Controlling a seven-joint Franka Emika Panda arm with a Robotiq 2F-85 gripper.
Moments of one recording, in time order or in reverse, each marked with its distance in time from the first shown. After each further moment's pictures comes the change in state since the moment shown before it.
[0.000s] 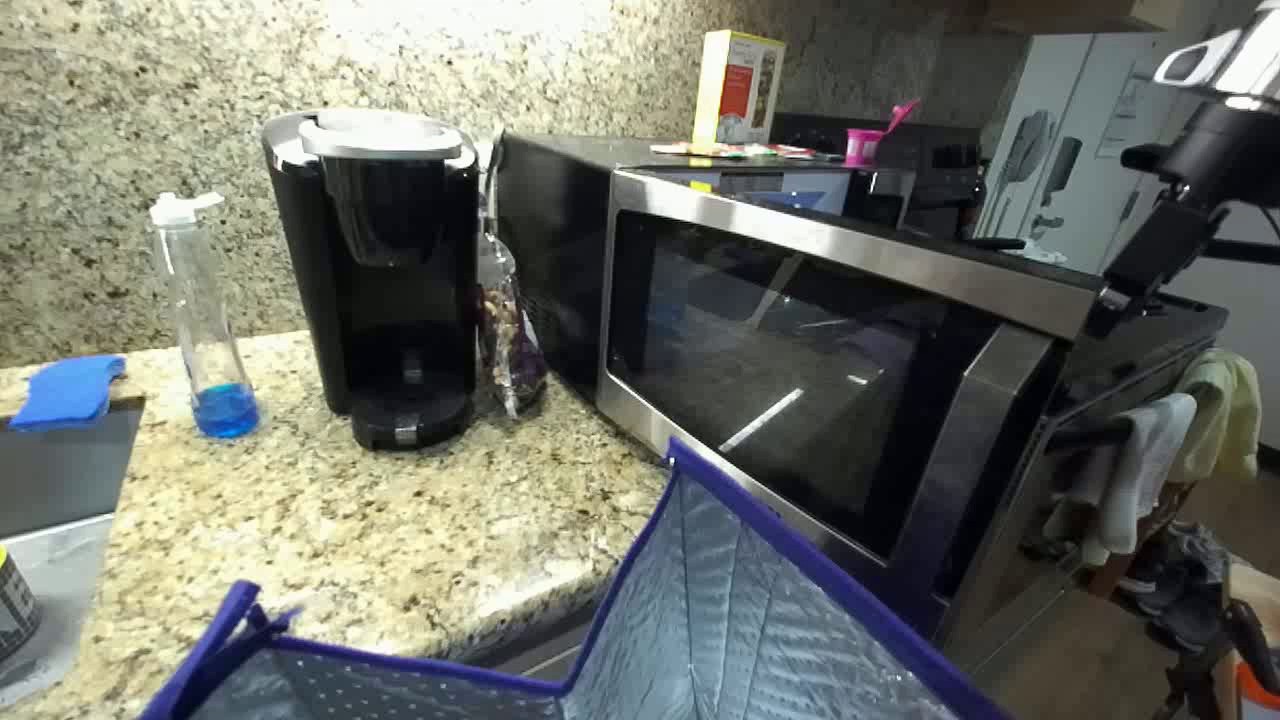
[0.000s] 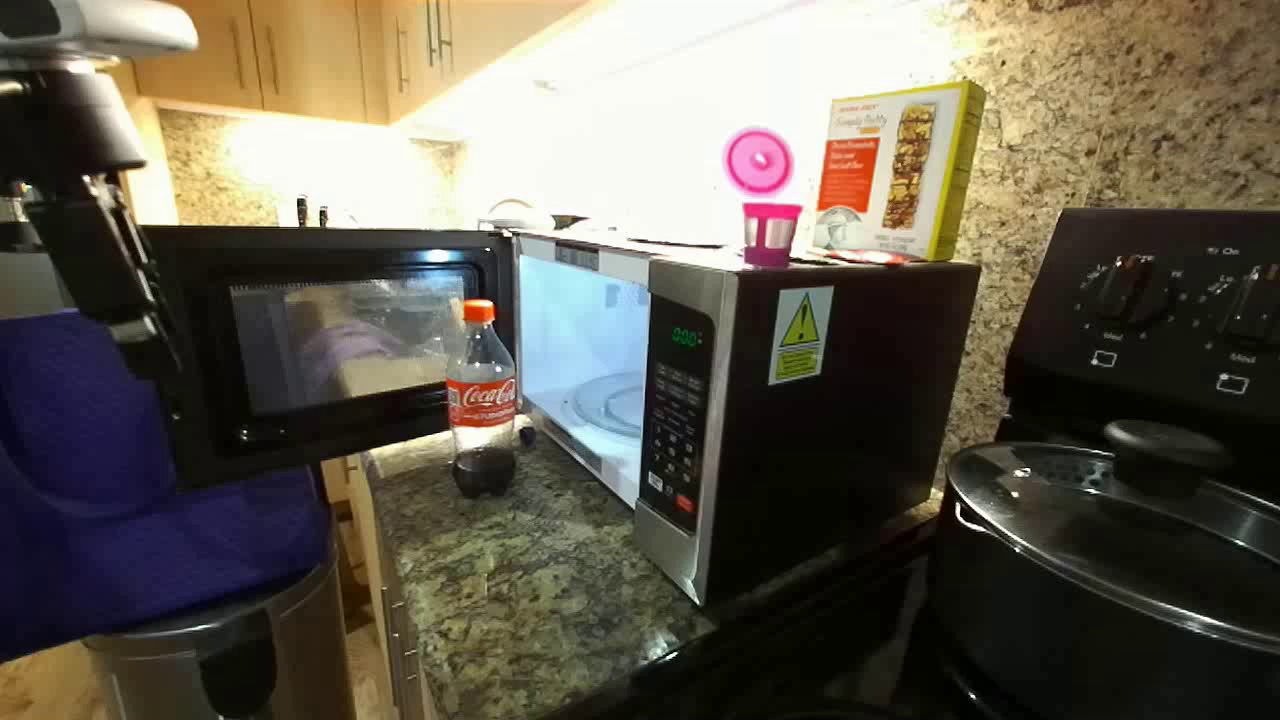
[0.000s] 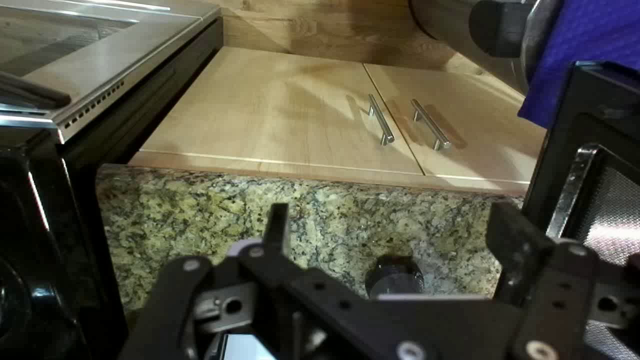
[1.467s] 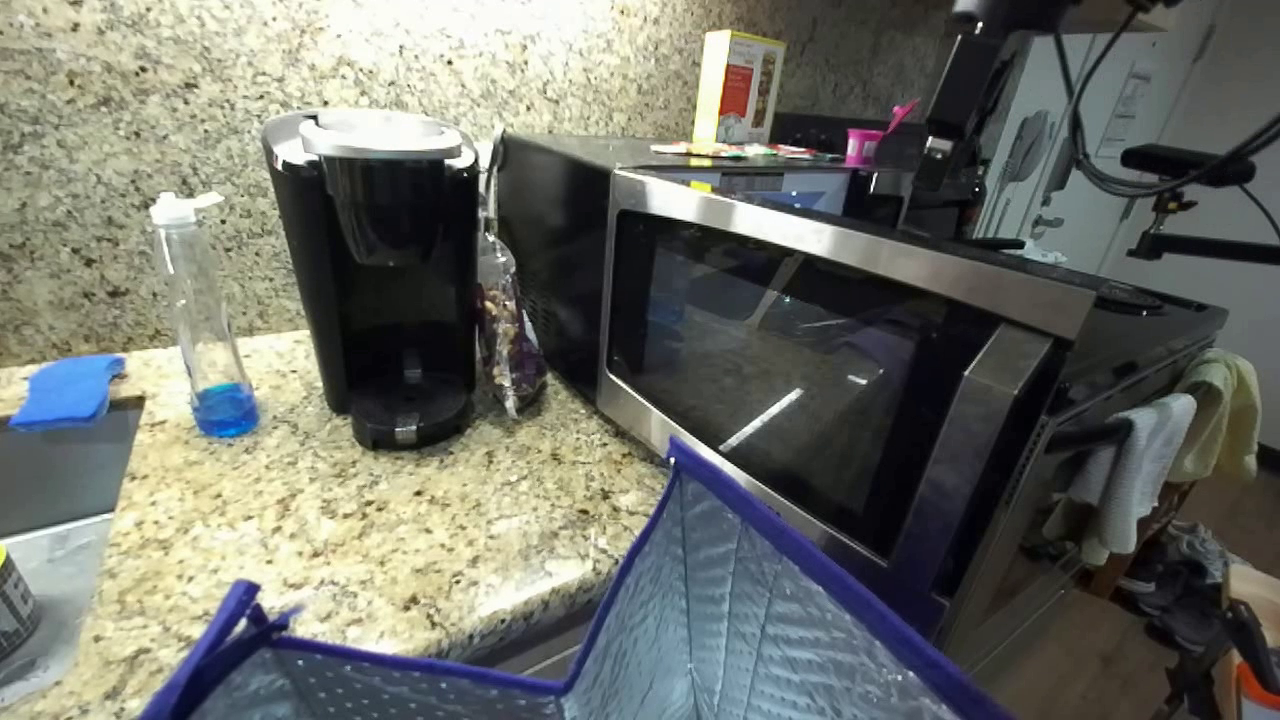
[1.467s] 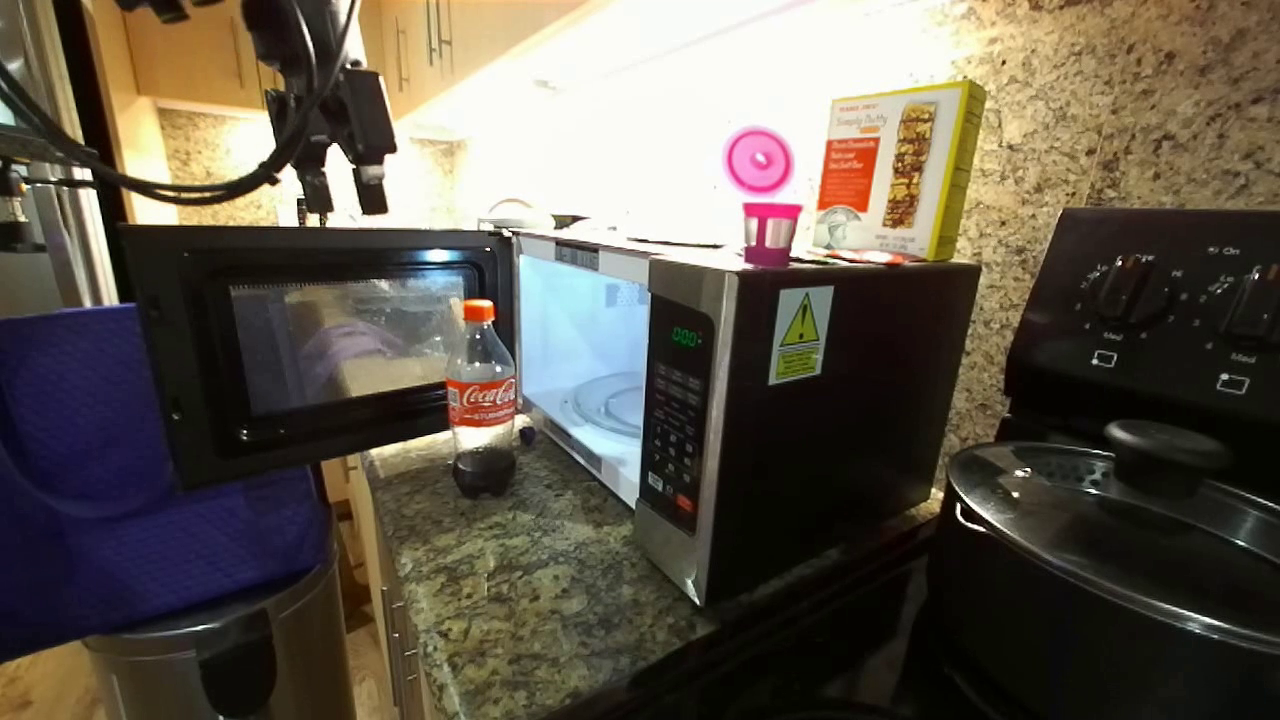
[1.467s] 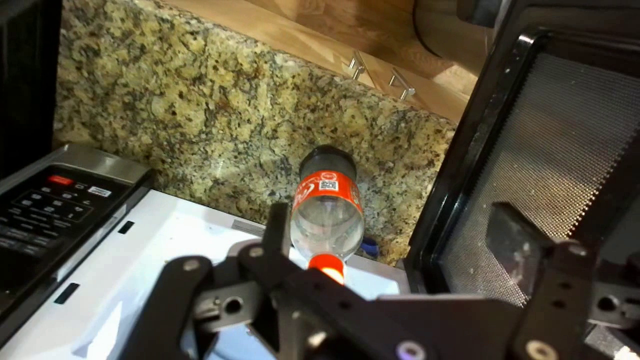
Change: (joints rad) arm 0.071 0.541 0.061 0.671 -0.034 -0.222 -0.121
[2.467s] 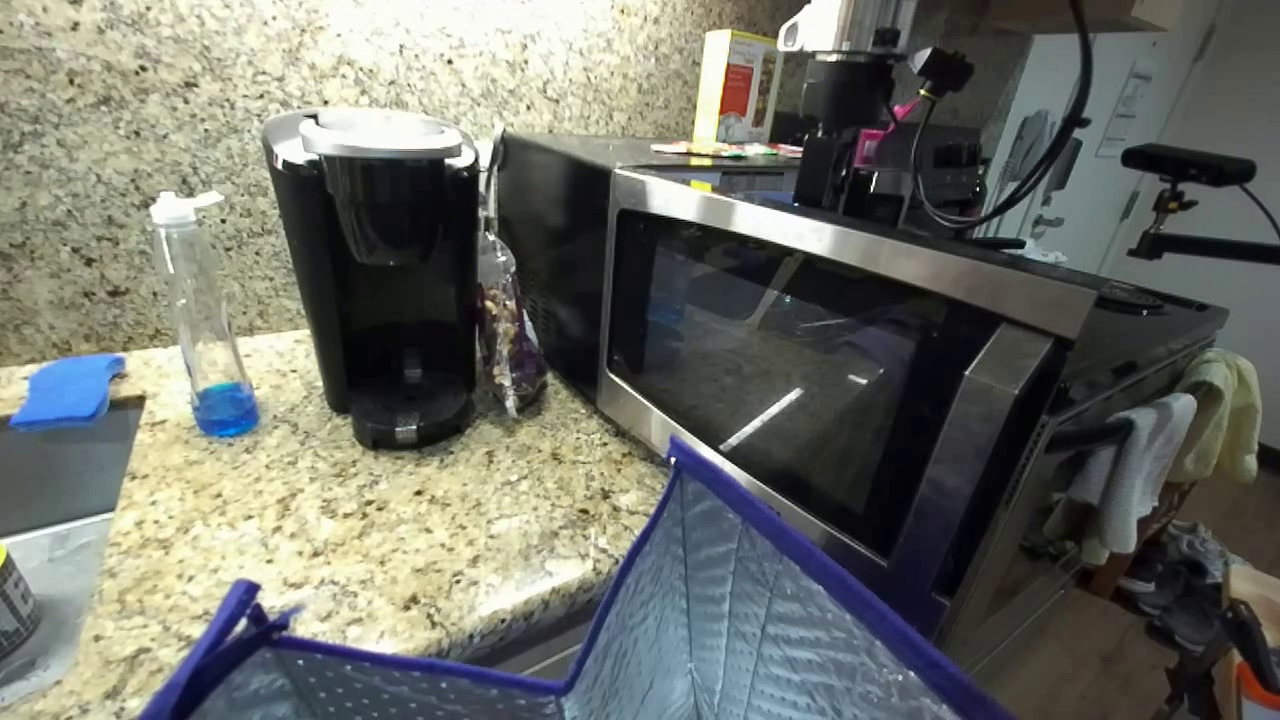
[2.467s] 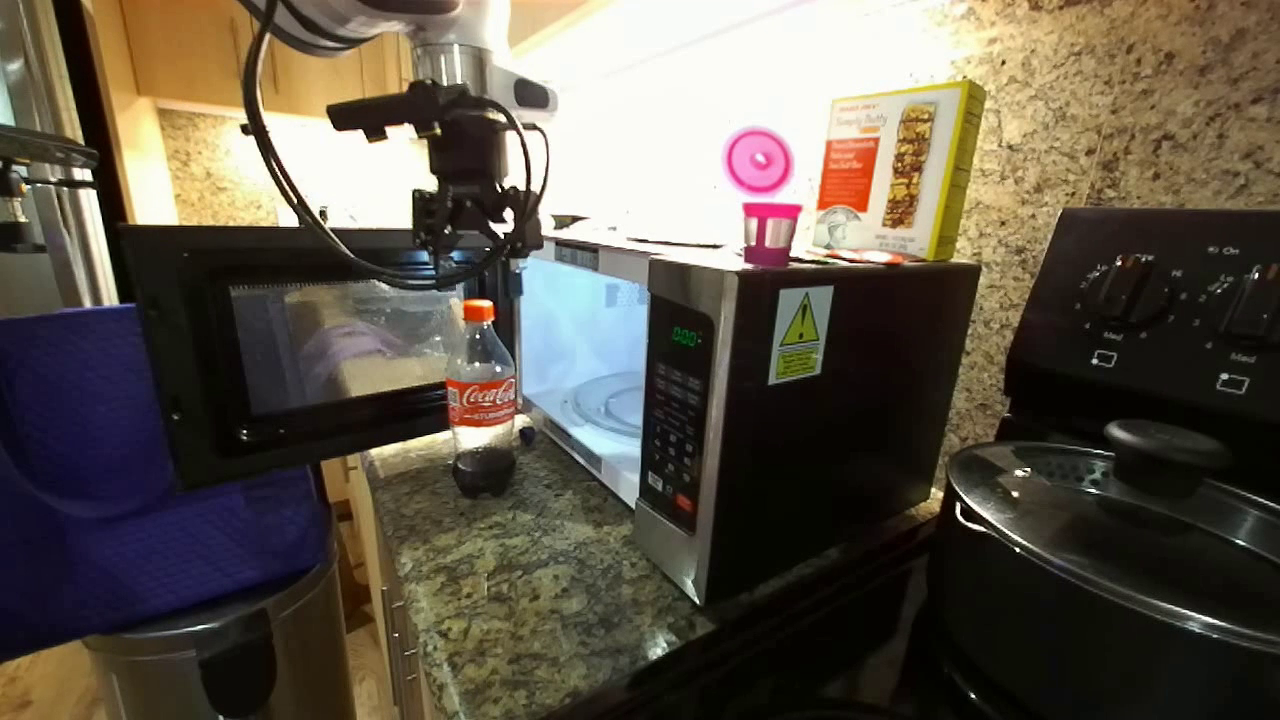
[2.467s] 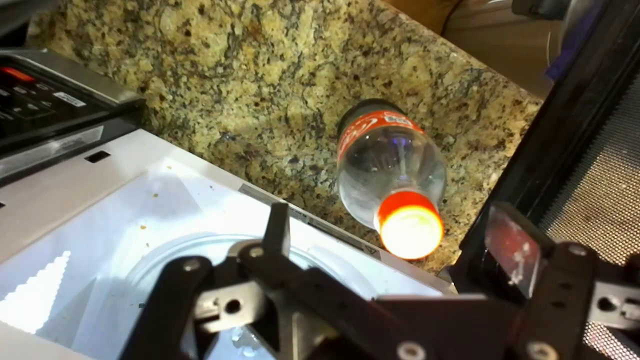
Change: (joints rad) arm -0.009 0.421 -0.041 0.312 -0.044 0.008 -0.162
